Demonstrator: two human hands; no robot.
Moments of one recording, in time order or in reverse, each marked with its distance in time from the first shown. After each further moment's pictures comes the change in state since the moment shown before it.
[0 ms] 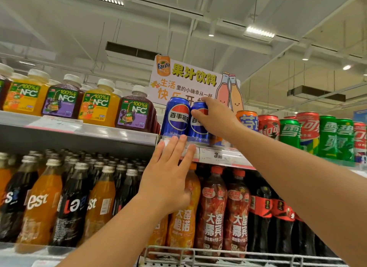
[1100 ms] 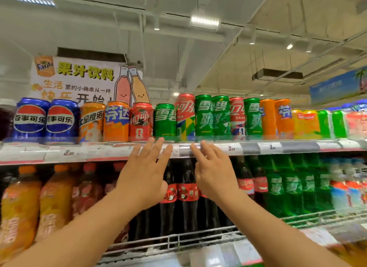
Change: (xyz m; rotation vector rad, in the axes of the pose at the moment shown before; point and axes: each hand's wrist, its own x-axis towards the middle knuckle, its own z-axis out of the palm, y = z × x) left_hand 0.093 0.261 0.012 0.157 -0.178 0.118; right_hand -0.204 0.300 -0.076 -0.319 0.108 -0.054
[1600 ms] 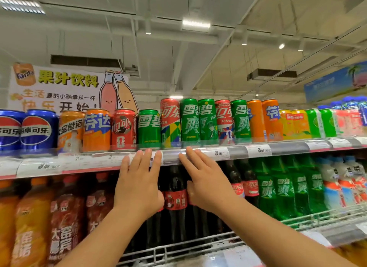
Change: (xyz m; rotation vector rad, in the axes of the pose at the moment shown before) left_hand 0.016 0.038 0.016 -0.008 0.029 -0.181; right_hand -0.009 0.027 0.001 -0.010 -0.125 -0.165
